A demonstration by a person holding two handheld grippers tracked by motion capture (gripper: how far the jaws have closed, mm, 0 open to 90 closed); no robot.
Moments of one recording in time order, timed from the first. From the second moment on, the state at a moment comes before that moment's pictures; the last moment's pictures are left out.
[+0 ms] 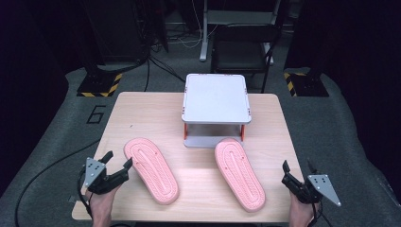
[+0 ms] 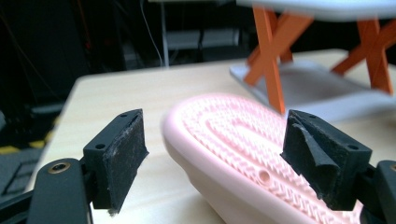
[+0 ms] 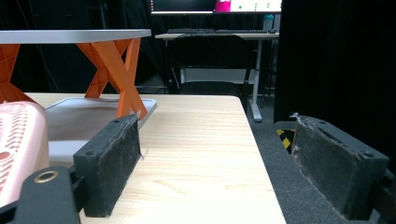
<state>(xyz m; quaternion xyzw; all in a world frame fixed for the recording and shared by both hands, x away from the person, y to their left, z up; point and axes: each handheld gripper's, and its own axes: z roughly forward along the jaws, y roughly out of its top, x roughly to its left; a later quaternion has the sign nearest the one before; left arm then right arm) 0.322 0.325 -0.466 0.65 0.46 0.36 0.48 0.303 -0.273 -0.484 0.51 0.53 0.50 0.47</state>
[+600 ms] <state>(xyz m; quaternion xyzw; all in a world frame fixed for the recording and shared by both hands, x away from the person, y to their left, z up) 0.338 0.355 -0.487 0.69 0.49 0.38 0.38 0.302 -0.272 -0.484 0.50 0.53 0.50 0.47</state>
